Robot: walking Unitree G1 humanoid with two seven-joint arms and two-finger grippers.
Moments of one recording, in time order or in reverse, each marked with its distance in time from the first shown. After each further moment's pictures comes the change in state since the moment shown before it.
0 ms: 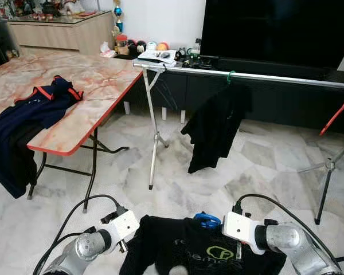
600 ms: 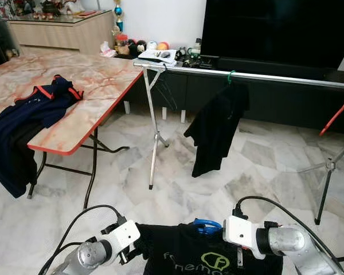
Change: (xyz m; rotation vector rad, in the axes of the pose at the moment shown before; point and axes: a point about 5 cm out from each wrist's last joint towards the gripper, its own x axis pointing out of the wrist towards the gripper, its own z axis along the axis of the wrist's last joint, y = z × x) left arm 0.002 -0.018 -0.014 -0.061 0.076 -0.048; right arm -0.010 0.007 0.017 -0.038 -0.079 0.058
